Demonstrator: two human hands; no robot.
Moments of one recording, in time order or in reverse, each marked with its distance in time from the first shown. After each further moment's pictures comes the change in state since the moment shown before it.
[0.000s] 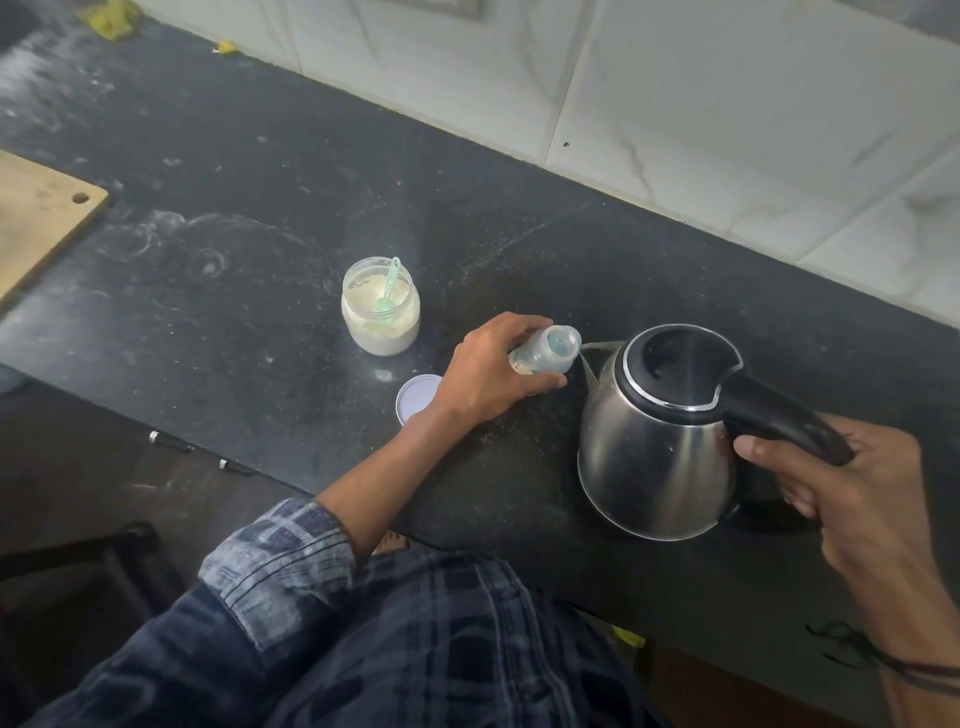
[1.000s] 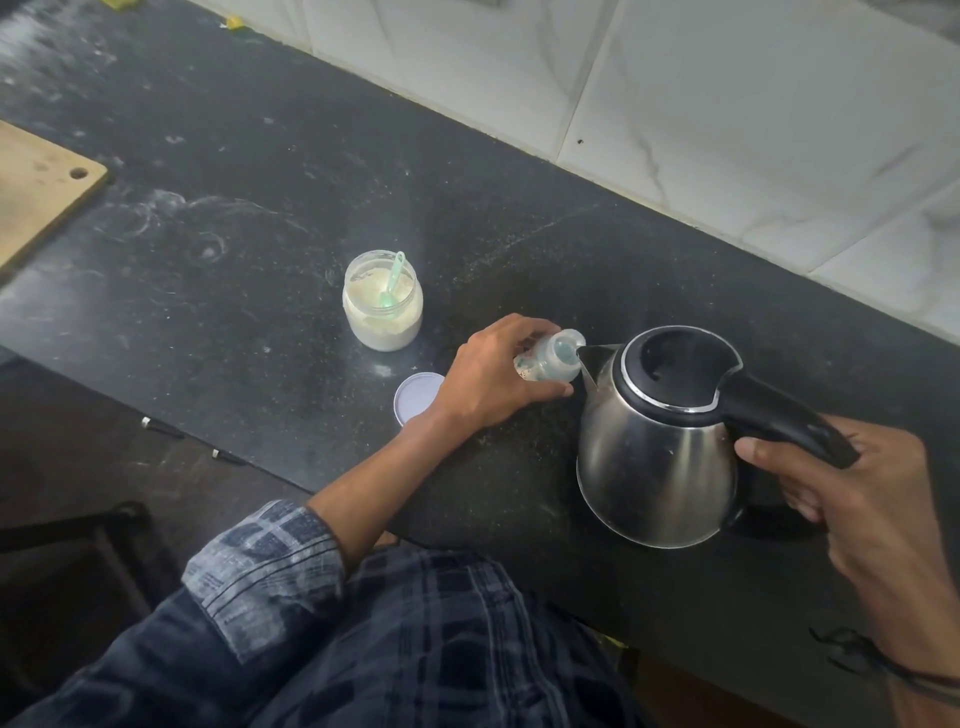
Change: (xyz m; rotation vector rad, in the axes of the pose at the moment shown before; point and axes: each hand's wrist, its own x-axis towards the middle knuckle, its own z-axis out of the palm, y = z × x) left_hand -0.001 0.004 0.000 -0.044 -0.003 0.010; right_hand 0.016 -0.010 0.002 -0.024 -0.062 0.024
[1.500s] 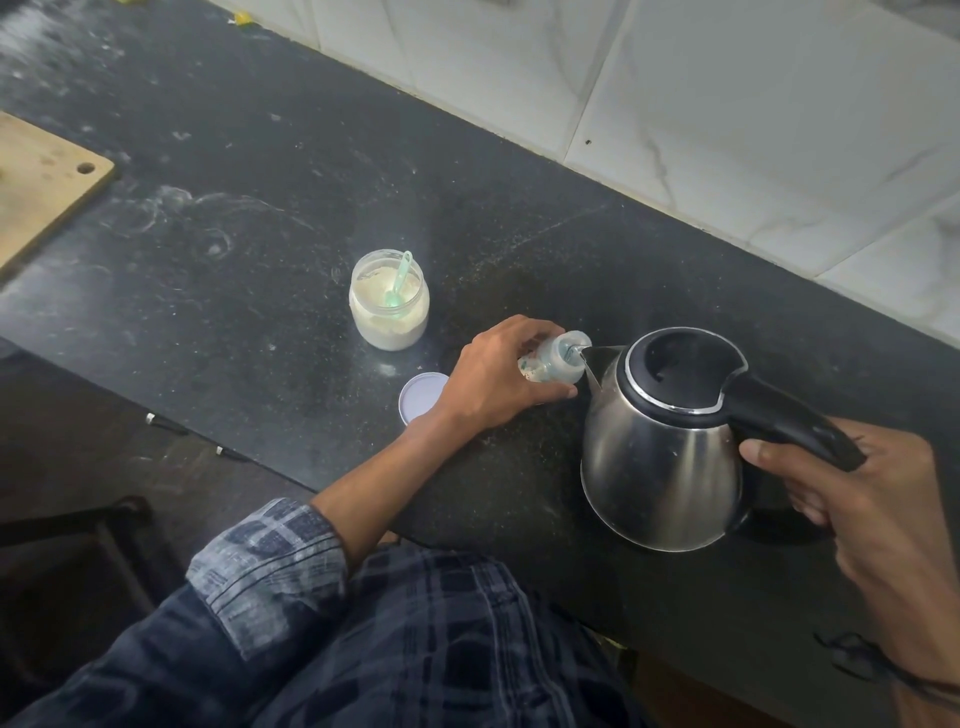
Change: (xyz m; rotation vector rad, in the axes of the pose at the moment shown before) left_hand 0.000 0.000 -0.002 0.008 -0.012 -0.020; right_hand 0.002 -0.001 0.001 -0.005 -0.002 0.018
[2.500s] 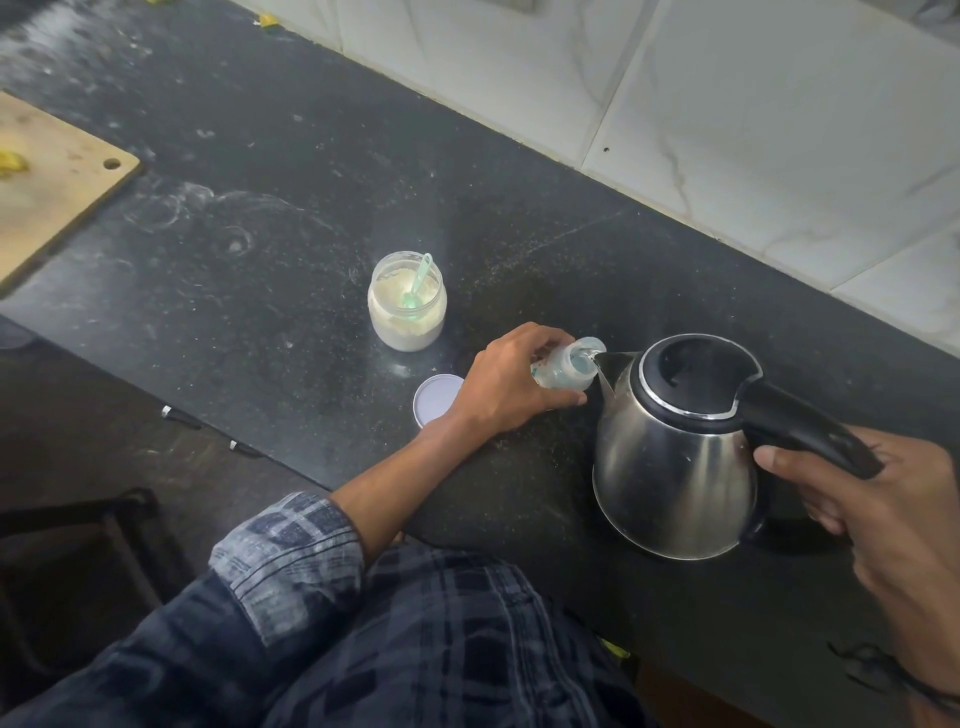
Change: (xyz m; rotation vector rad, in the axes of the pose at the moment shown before) left_hand -0.001 -0.008 0.001 0.030 0.022 -0.026; right_hand 0.003 -0.005 0.004 -0.040 -0.014 -0.006
